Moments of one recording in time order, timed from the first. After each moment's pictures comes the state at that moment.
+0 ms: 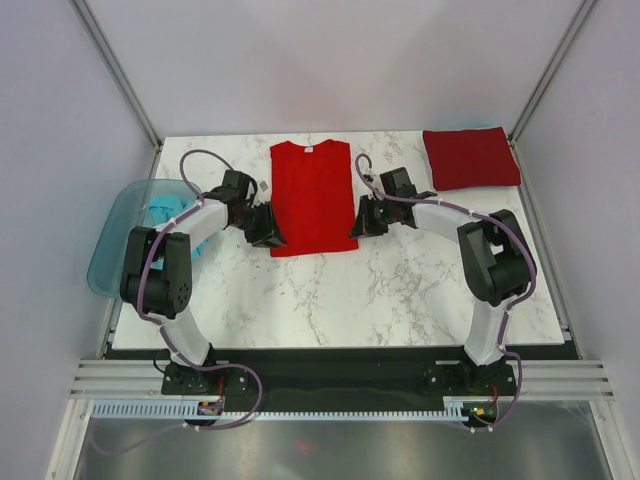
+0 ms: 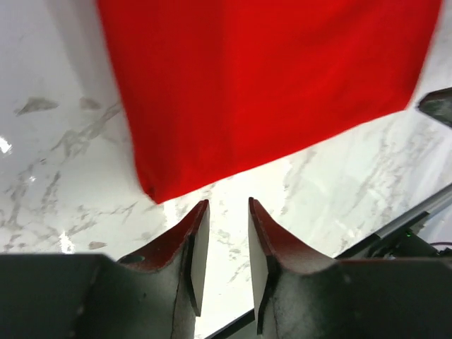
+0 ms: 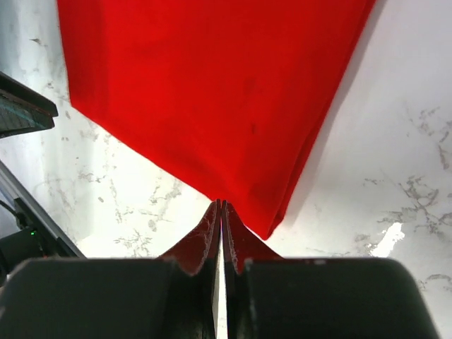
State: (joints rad) left arm -0.20 1.77 1.16 -0.52 0.47 -0.39; right arm 0.38 1.91 1.24 -0.23 -0.50 0.40
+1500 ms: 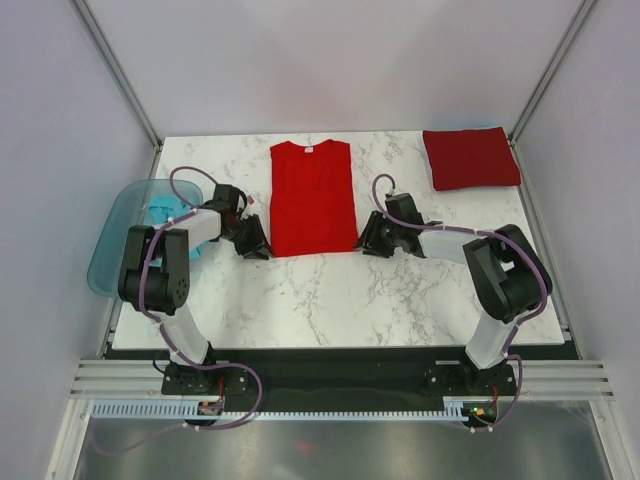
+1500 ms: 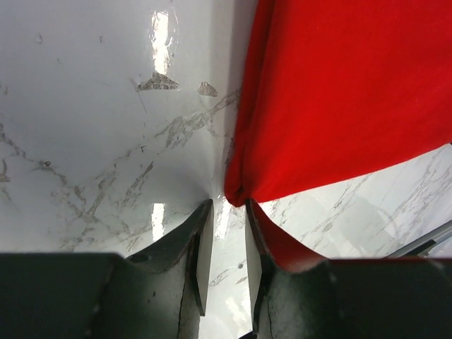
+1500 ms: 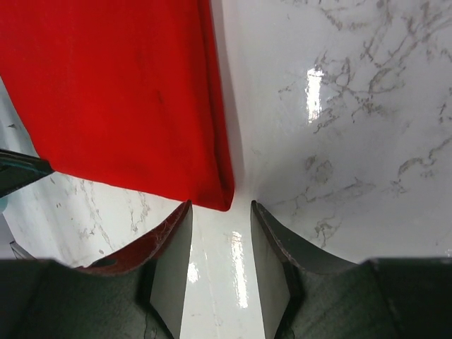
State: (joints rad) left arm -0.12 1.79 1.02 -0.44 0.40 -0.42; right arm 0.42 1.78 0.92 0.01 -0.25 0.76
